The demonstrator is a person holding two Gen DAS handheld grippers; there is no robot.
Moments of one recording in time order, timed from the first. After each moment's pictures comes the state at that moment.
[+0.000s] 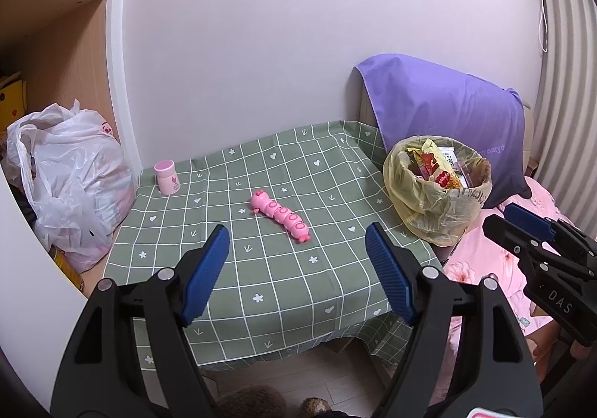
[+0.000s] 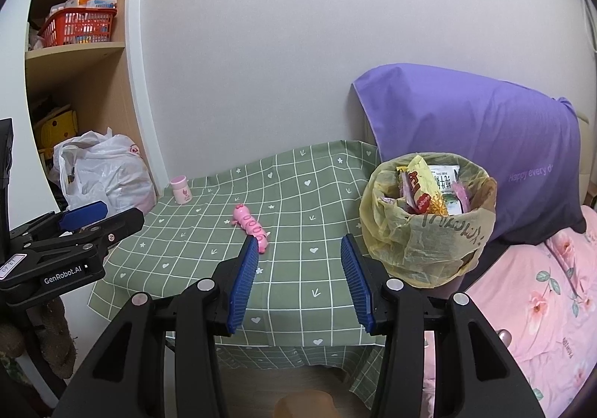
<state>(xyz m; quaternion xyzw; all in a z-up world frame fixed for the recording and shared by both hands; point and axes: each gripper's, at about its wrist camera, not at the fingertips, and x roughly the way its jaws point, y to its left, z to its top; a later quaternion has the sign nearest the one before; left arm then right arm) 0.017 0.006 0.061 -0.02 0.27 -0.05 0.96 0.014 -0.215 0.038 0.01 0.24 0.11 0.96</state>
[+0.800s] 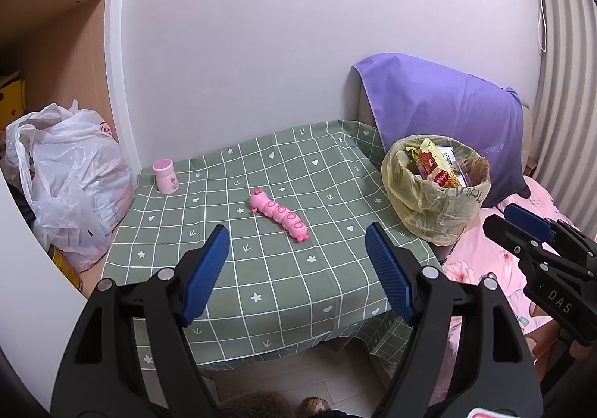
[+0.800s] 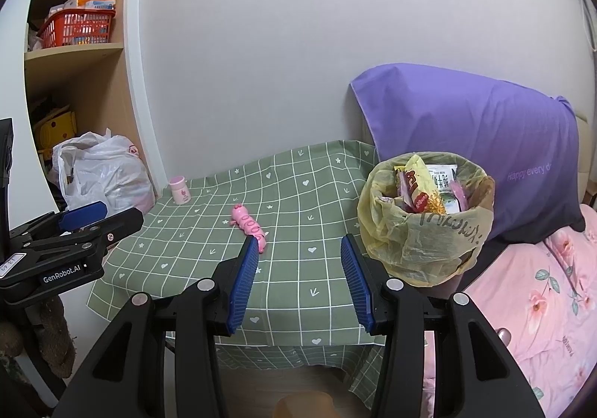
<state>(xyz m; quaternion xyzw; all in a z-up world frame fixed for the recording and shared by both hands) 0.014 0.004 0.061 -0.02 0.27 -0.05 0.96 0.012 -0.220 0.037 0.01 0.23 0.11 0.97</state>
